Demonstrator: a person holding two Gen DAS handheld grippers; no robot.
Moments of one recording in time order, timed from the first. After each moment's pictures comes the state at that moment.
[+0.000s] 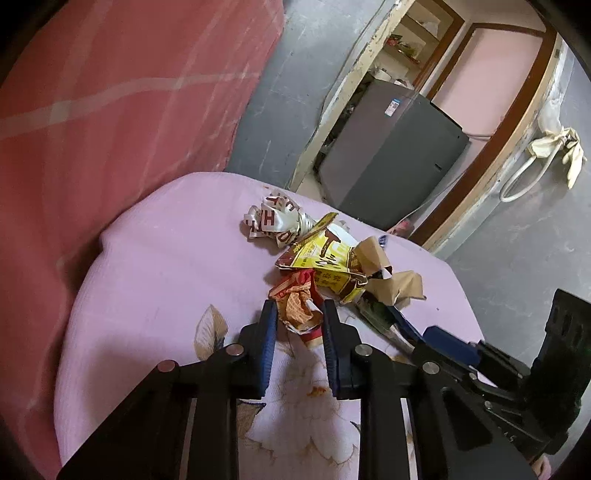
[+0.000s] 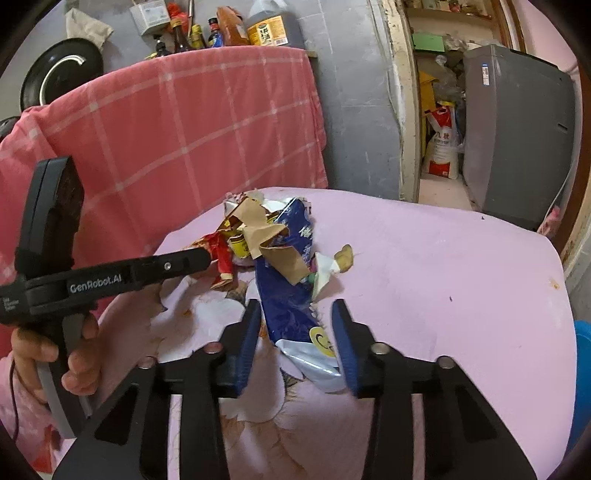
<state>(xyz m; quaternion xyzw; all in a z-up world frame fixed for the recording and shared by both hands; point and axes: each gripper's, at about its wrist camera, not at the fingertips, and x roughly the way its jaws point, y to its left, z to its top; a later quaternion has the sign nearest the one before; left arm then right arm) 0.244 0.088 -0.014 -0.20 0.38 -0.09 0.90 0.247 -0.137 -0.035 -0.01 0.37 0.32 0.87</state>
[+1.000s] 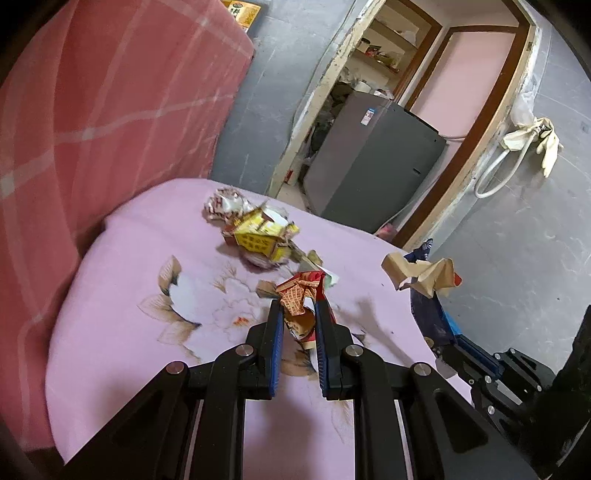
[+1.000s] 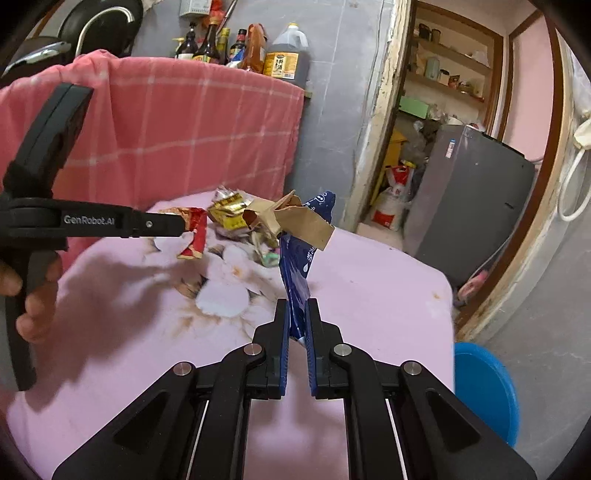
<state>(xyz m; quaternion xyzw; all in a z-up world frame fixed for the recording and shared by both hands) 0.177 0.040 0.015 -0.19 0.34 -0.10 0.91 0.160 -0.179 -0.002 -0.15 0.28 0.23 0.92</state>
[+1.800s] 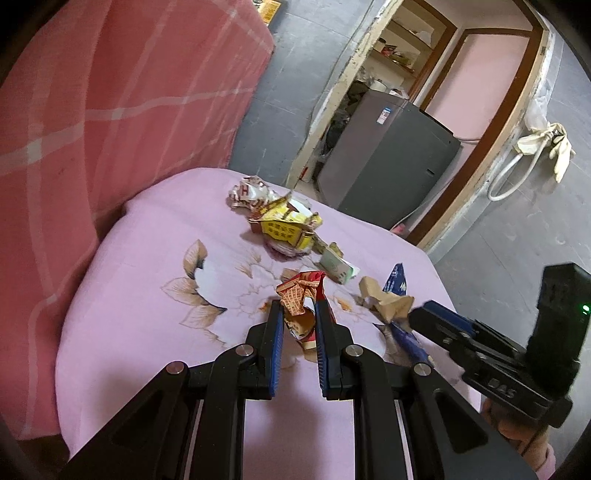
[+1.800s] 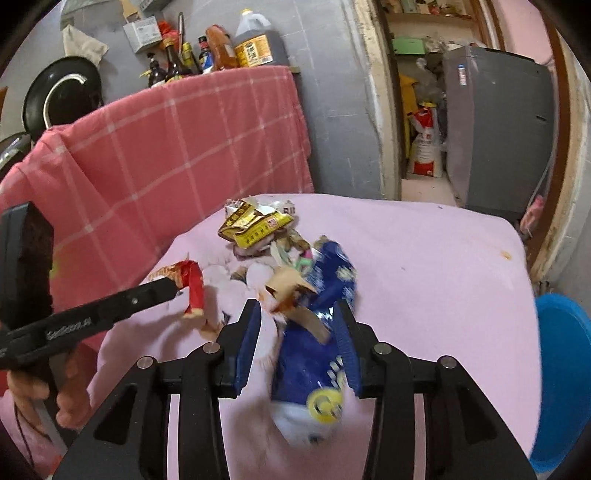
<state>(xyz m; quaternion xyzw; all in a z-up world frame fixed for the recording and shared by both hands) 0.168 0.051 0.008 -0.20 0.35 -0.08 0.91 0.223 -0.167 -0.017 0.00 0.37 0.30 0.88</state>
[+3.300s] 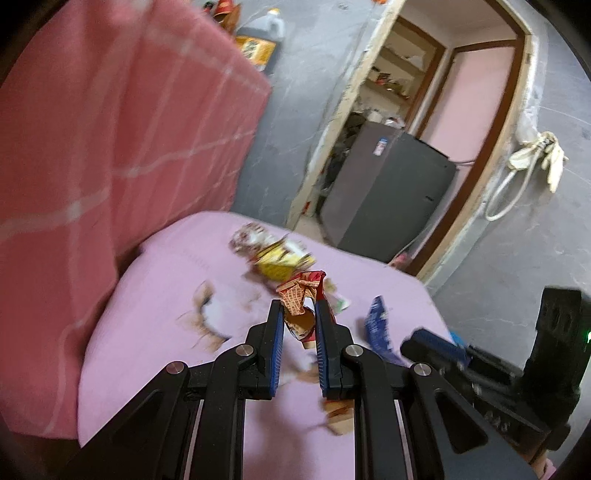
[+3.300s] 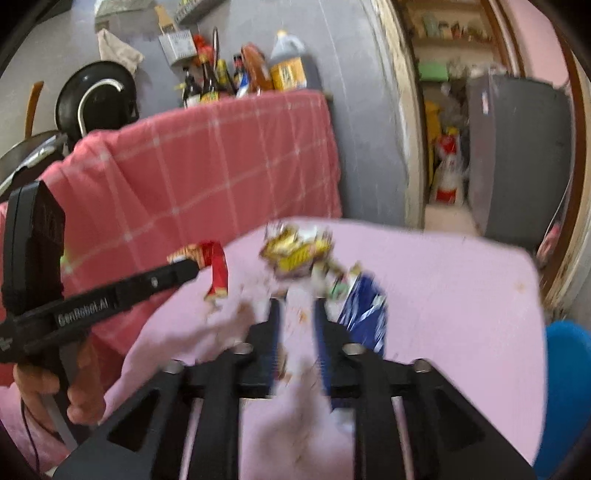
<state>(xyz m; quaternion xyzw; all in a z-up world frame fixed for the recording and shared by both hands) 0.158 0.060 0.029 -0.19 0.29 -0.05 0.94 0.194 -0.164 -0.004 0.01 0.33 0.36 0.87</state>
